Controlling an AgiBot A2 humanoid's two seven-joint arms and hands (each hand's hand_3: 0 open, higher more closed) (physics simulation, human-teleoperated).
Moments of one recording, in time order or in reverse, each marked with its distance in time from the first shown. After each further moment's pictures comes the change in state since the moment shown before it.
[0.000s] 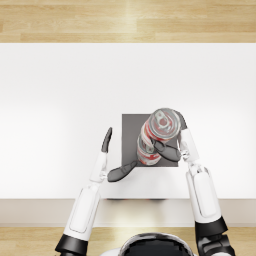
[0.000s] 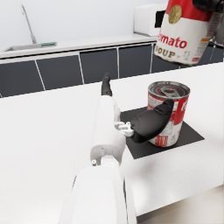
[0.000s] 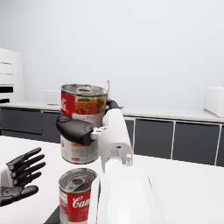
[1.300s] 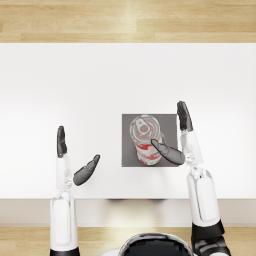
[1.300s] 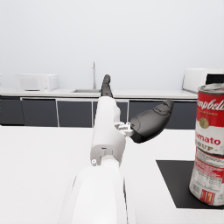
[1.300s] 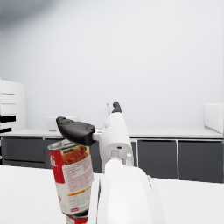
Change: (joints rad) left arm -0.104 0.017 -0.386 -0.335 0.000 0.001 0.019; right arm -0.002 -0.059 -0.057 0.129 -0.001 -0.037 -0.075
